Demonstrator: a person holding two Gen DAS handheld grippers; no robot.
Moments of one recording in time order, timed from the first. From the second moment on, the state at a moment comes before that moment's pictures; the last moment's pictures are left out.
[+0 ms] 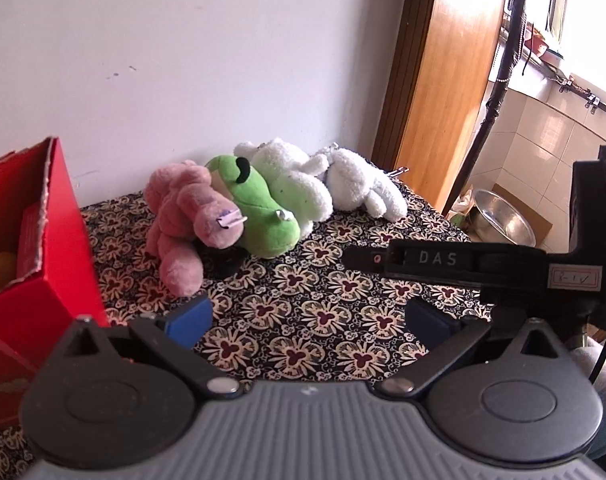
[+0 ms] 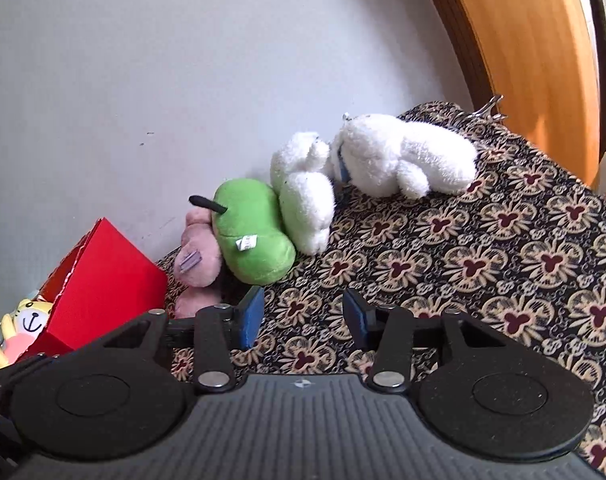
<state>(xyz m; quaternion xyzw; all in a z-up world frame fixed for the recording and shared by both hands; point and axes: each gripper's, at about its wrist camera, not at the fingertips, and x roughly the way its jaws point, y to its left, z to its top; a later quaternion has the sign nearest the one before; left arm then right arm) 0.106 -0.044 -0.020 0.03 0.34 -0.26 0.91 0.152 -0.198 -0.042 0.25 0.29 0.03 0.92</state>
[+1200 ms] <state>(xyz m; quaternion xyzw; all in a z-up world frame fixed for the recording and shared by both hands) 0.229 -0.096 -0.049 -0.18 0.41 -0.39 0.80 0.214 -0.279 -0.067 0.06 0.33 0.01 0.94</state>
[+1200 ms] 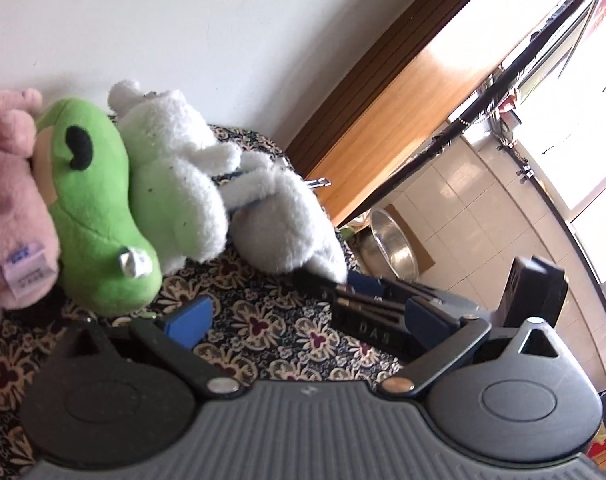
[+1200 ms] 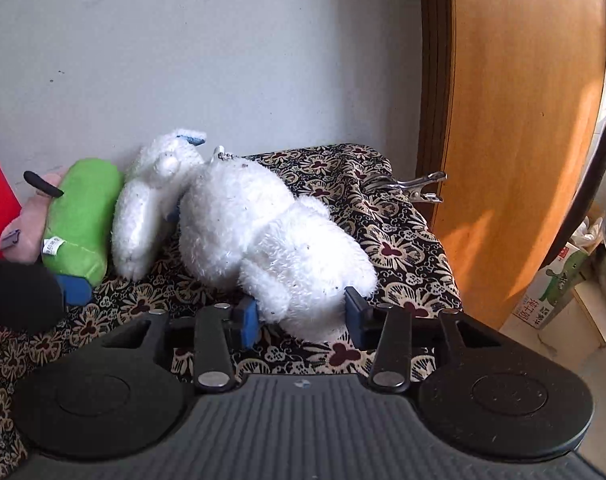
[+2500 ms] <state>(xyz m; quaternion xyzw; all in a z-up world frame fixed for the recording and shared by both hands) 0.159 -0.086 -0.056 -0.05 0.42 -0.36 0.83 0.176 -0.312 -0.089 0.45 0.36 0.14 0.81</state>
